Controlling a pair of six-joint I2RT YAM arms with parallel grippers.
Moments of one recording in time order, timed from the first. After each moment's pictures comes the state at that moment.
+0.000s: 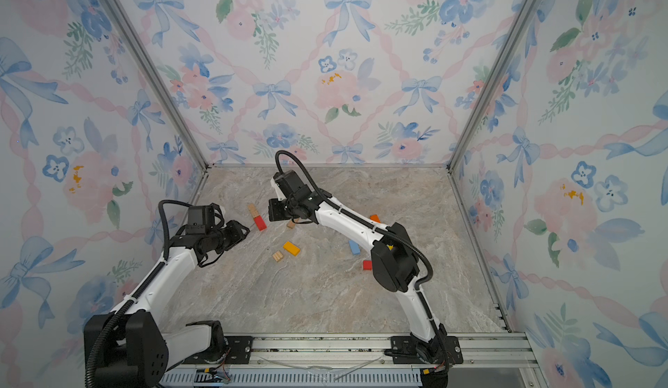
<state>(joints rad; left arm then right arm) 0.01 1.19 0.77 -0.47 0.29 -0.55 0.86 2.10 1.92 -0.50 -0.21 0.55</state>
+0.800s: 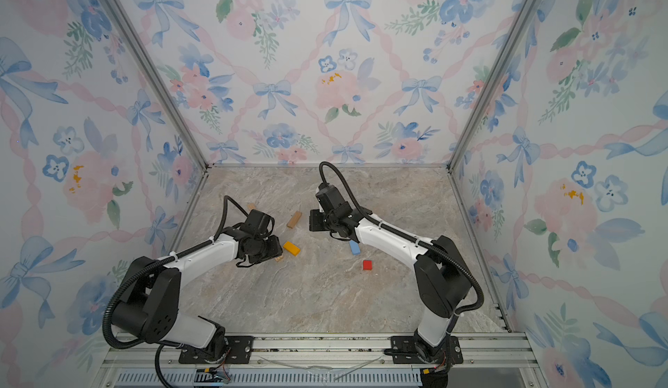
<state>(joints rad) -0.38 1.49 0.82 -0.51 0.05 -0.68 0.75 1.74 1.32 -0.34 -0.05 0.58</state>
